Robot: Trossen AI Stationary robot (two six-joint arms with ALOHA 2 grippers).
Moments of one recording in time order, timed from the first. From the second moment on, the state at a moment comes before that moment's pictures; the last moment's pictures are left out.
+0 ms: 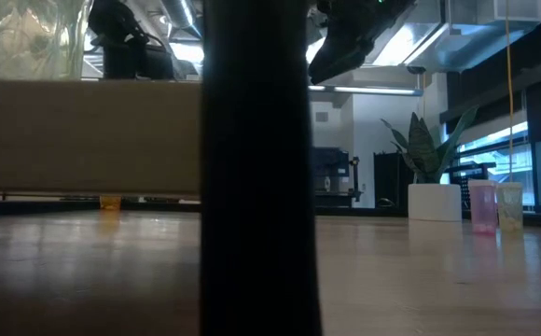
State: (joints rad) left arm 0.95 1.37 1.05 -0.97 -0.32 -0.16; right arm -0.11 1.44 1.22 -0.49 0.19 -0.03
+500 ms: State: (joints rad) left arm 0.99 1.41 1.05 -0.91 -0.30 -0.22; right arm -0.11 1.44 1.22 -0.49 0.19 -0.03
